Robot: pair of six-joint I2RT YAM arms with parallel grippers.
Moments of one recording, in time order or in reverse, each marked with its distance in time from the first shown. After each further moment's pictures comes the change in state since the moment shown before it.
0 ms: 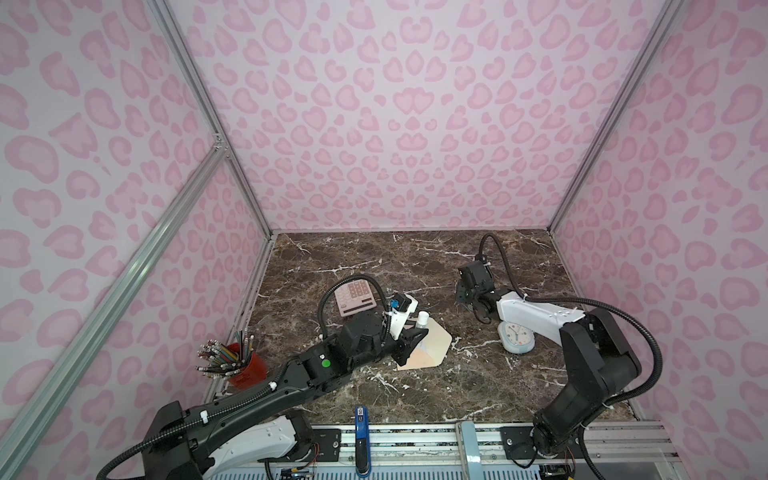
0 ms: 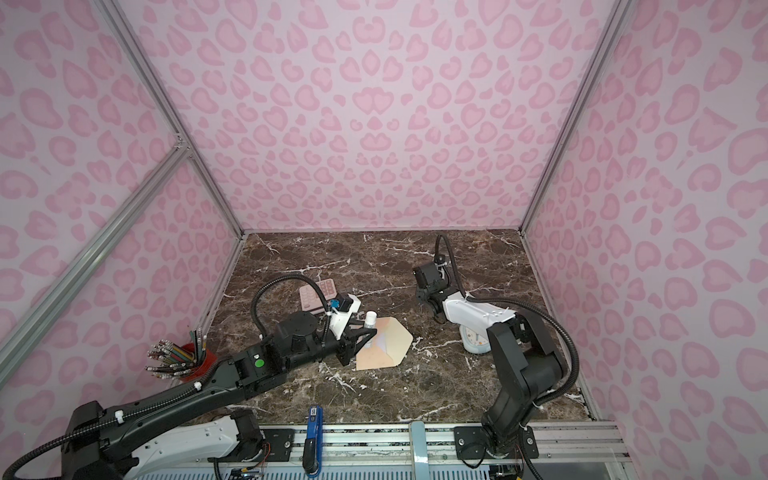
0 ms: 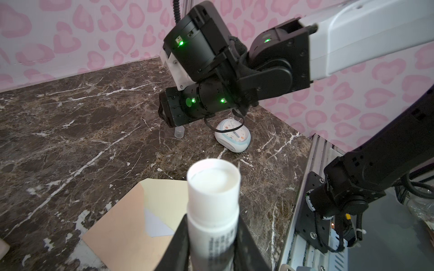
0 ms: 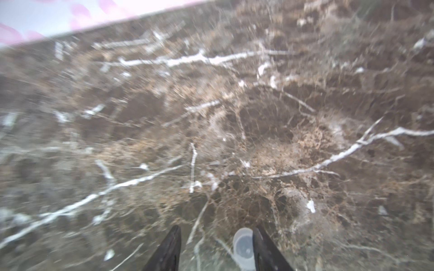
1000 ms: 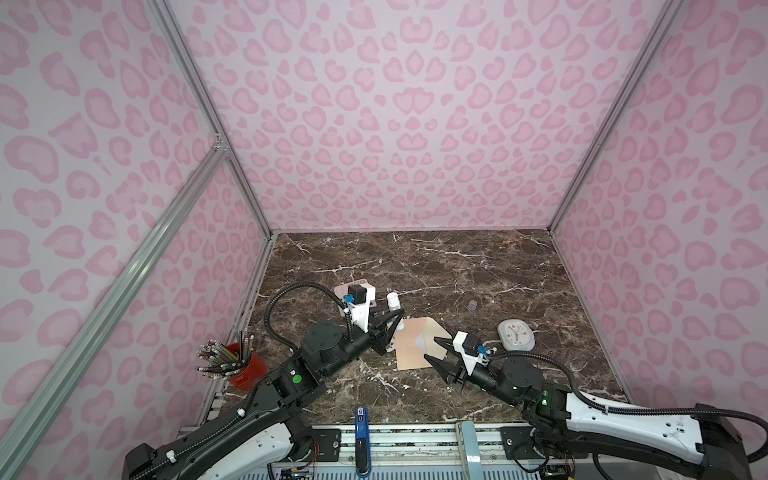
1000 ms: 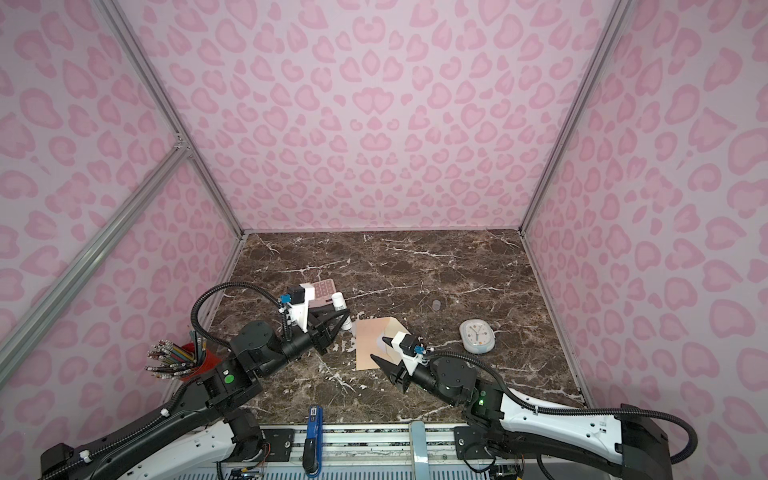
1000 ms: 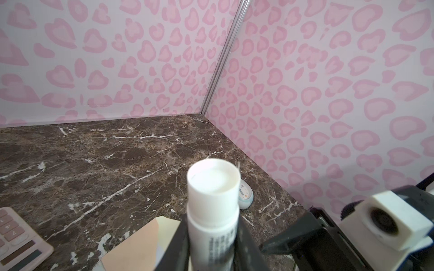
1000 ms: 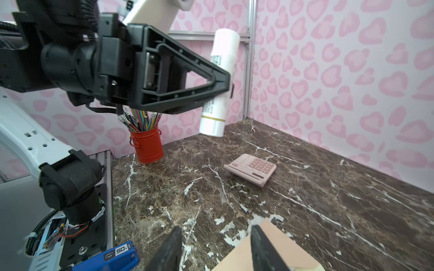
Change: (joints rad) left arm 0.098 -0.210 -0.108 0.172 -0.065 -0.145; right arm 0.682 -0.849 -0.705 0.661 -0.209 -0.511
